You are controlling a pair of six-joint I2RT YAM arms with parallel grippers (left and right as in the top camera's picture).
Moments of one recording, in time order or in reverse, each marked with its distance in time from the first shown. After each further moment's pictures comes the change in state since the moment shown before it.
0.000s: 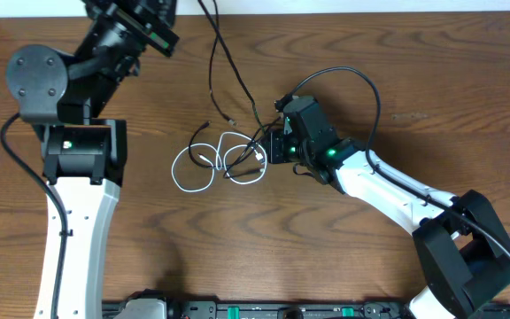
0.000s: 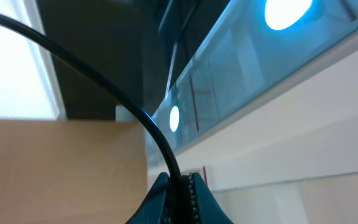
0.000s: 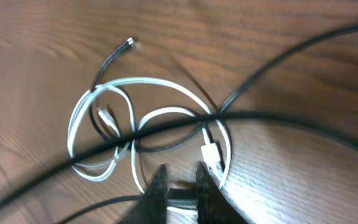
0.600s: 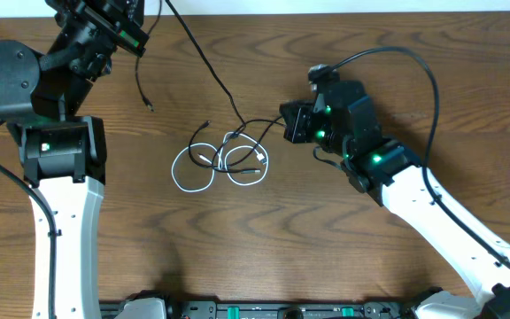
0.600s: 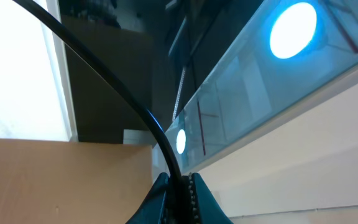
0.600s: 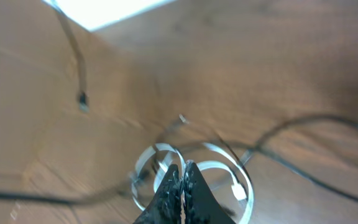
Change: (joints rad) left arm 0.107 0.000 0.000 -0.076 0.061 0.000; right arm -0.068 -0.296 -0.004 0.025 0.032 0.080
